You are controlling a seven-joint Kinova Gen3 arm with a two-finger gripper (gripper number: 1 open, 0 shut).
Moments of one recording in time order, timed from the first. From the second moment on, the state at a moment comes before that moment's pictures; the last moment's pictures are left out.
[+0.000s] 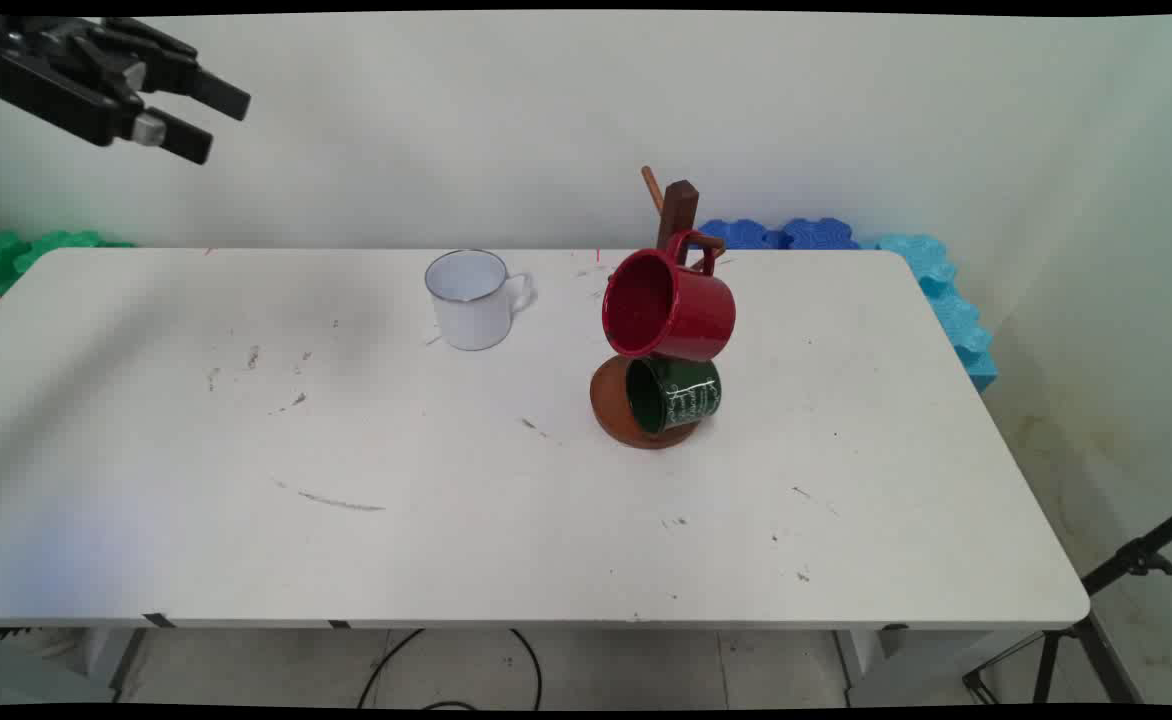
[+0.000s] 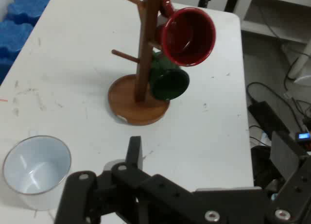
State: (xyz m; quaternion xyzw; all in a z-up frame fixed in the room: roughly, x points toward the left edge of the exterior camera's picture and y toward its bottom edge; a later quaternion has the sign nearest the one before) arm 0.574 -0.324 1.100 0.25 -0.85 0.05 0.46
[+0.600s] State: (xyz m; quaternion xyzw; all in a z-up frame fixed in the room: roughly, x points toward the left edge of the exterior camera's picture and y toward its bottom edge) arm 0.558 -0.331 1.087 0.28 -0.85 0.07 0.44
